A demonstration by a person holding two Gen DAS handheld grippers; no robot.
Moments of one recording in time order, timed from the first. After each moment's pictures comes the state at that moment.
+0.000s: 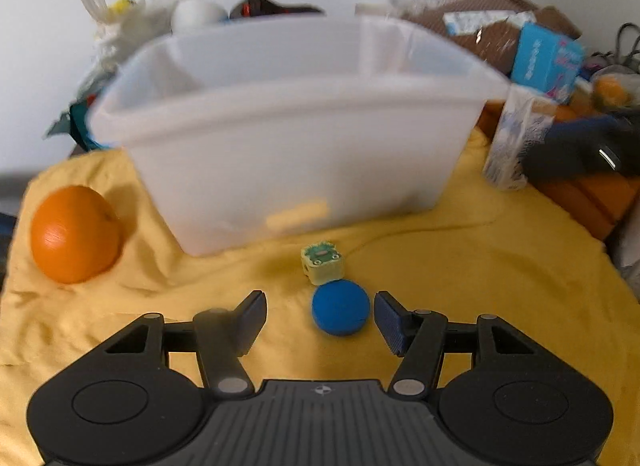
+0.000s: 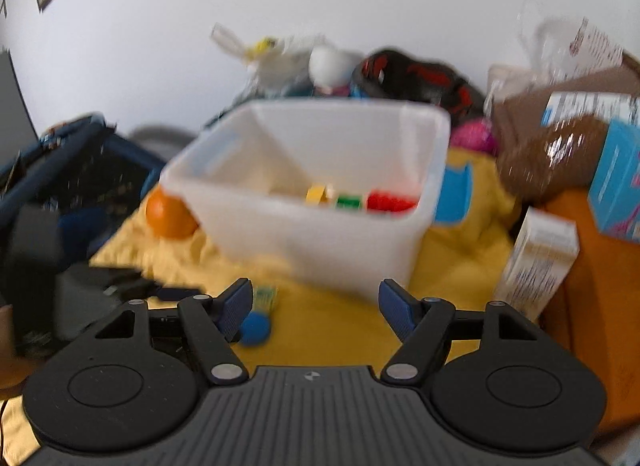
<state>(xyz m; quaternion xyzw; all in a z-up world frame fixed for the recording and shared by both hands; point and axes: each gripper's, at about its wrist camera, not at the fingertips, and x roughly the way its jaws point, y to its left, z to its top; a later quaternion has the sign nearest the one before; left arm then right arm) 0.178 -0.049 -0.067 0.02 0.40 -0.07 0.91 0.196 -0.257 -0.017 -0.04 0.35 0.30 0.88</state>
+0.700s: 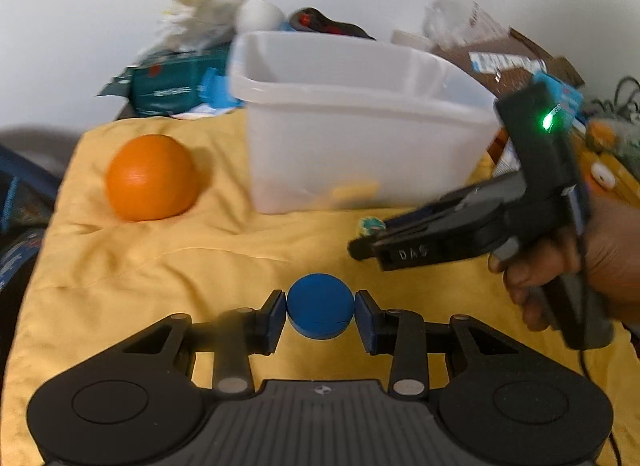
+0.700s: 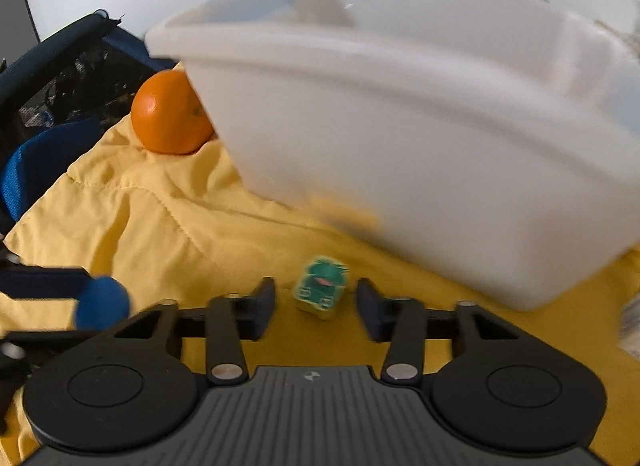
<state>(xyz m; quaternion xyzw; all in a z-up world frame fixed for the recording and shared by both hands) 0.108 0.023 -0.039 -0.04 0.38 -0.06 0.92 0.235 -0.139 -0.113 -0.12 0.42 0.33 0.83</state>
